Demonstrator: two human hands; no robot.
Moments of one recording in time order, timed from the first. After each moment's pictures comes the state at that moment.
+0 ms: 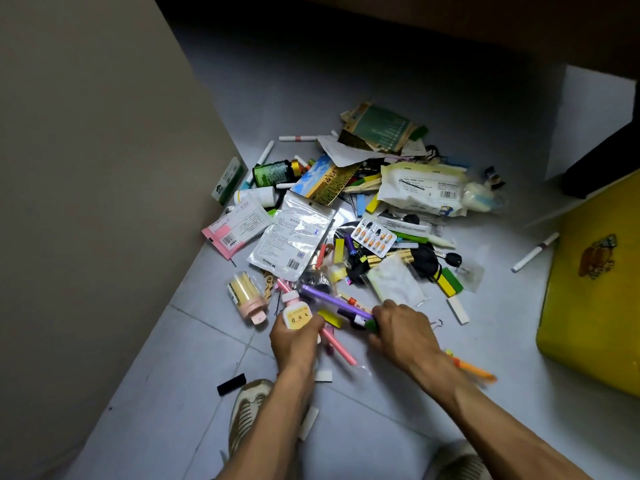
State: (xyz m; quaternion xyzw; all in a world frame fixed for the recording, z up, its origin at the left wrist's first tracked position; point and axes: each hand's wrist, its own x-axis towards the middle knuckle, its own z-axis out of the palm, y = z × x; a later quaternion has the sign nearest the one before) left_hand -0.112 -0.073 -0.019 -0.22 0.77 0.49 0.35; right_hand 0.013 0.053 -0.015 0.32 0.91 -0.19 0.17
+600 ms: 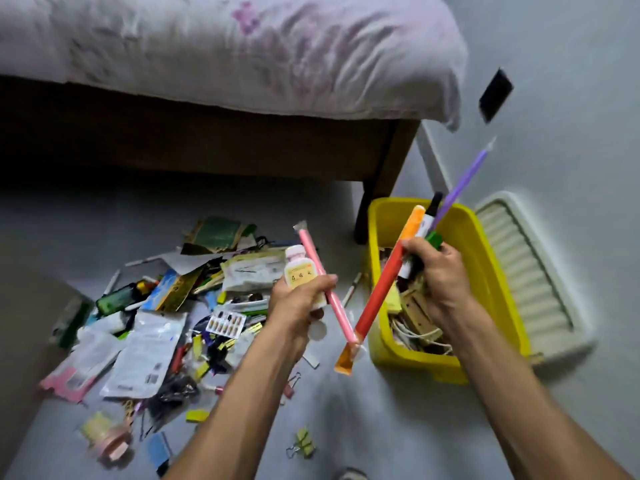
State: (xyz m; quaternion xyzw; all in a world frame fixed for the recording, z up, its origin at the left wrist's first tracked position) left_hand 0.025 0.120 0.184 0.10 0.61 0.53 0.58; right_hand 0.202 0.194 0.222 0.55 0.40 -0.55 -0.49
